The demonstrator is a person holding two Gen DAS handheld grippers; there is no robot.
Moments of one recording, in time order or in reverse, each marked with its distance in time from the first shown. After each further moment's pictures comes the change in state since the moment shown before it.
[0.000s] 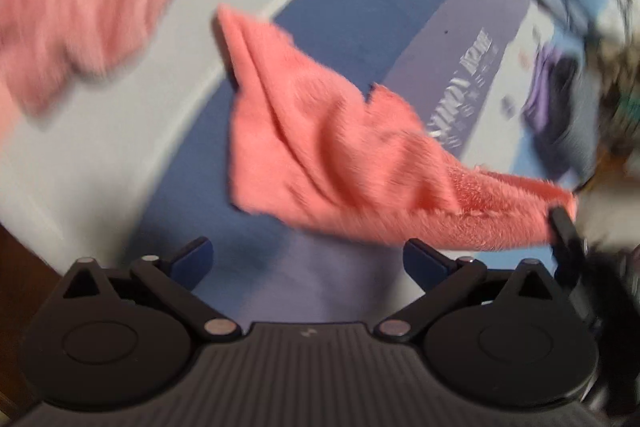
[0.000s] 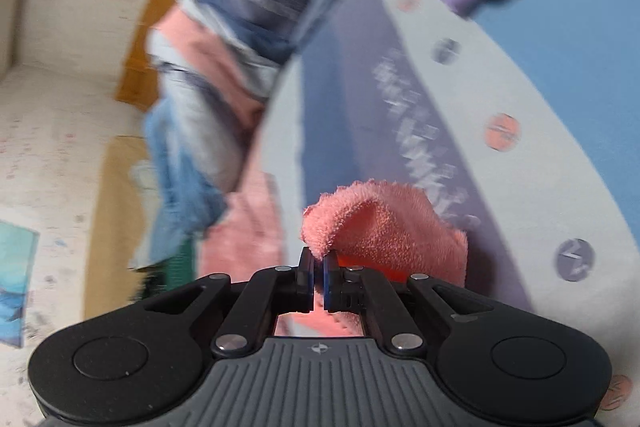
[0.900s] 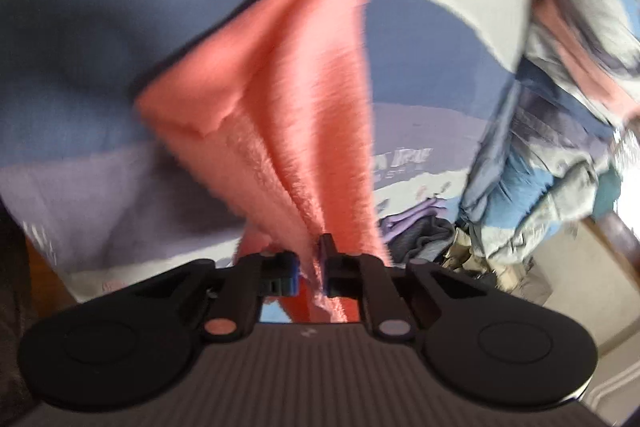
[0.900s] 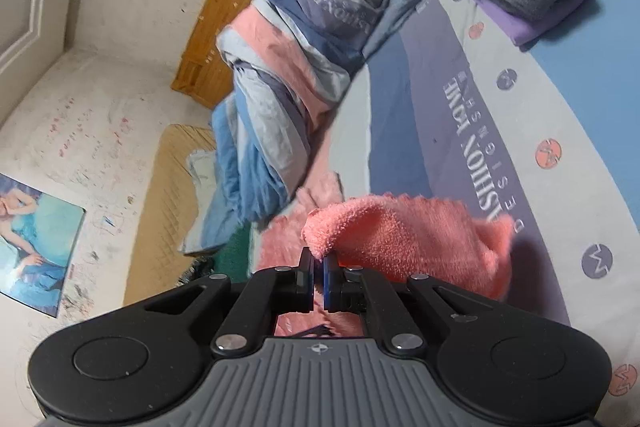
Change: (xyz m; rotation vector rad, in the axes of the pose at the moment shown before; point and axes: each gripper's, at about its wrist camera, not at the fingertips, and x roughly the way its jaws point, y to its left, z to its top) left arm 0.047 0.049 0.030 -0.710 0.078 -0.543; right arm -0.060 0.040 -0.007 -0.059 -0.006 0.127
